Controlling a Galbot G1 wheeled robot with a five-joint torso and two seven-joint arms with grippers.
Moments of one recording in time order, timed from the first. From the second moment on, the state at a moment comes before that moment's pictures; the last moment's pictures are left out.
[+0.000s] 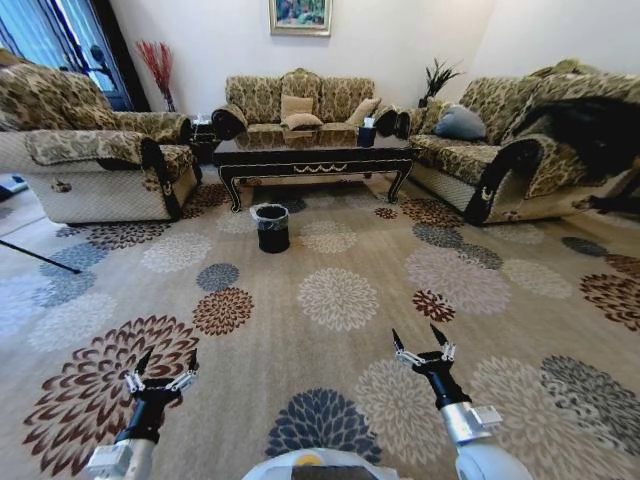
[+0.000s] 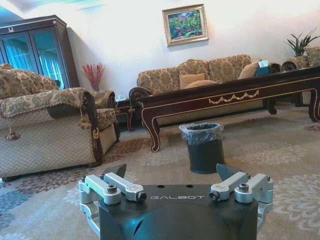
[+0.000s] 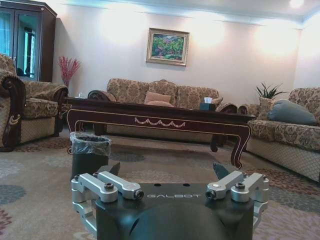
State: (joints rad) left arm 2.05 -1.27 -0.80 -2.24 -0.24 -0.23 -0.10; right arm -1.83 1.27 0.69 2.15 0.24 0.21 -0.05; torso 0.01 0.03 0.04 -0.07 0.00
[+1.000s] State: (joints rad) left arm 2.05 -1.27 -0.80 -2.24 -0.24 -0.23 -0.10; right arm -1.83 1.27 0.69 2.15 0.24 0.21 -0.05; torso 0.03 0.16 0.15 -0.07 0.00
